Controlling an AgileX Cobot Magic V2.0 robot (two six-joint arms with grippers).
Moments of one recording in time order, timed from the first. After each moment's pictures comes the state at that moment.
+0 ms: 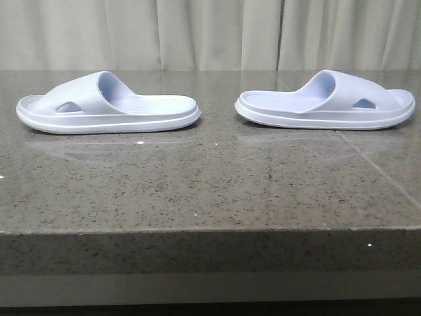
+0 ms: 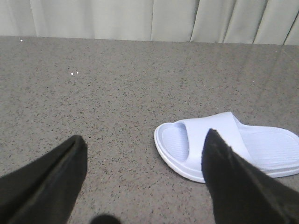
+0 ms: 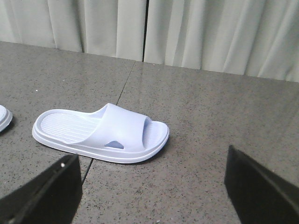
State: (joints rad) left arm -0.09 0.78 -0.74 -0.02 0.38 -0.01; right arm 0.07 0.38 -0.56 0.04 0.42 -0.08
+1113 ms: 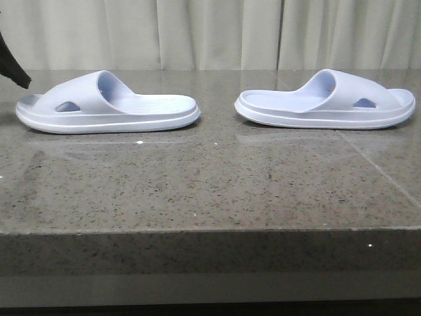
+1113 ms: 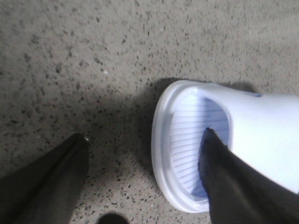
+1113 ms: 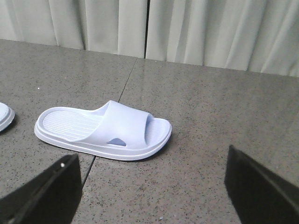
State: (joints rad) left arm 0.22 1.88 -1.47 -0.78 1.11 0.47; right arm 0.07 0.38 -0.56 0.05 0.43 -0.08
